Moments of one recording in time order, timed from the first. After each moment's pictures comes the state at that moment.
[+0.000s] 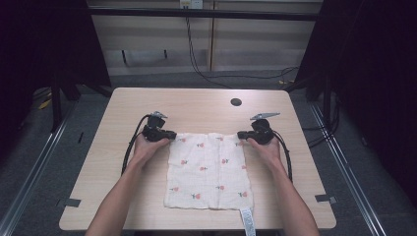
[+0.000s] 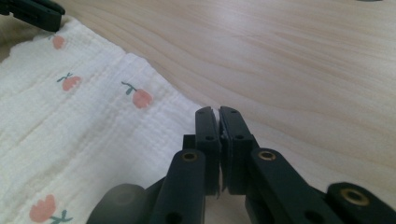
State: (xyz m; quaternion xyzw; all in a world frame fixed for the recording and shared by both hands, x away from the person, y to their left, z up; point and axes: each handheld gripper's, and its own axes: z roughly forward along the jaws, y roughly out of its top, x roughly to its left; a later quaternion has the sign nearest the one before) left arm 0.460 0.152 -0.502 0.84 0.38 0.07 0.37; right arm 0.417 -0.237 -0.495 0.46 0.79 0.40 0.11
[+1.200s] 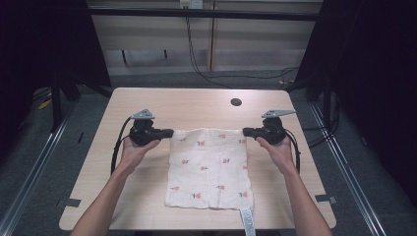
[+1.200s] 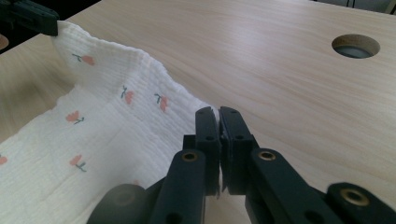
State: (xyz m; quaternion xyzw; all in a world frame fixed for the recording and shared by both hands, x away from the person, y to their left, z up) left arm 0.409 0.179 -0.442 0.82 0.31 0.05 0.48; right arm 0.378 -0.248 -0.441 0.42 0.78 0.46 0.12
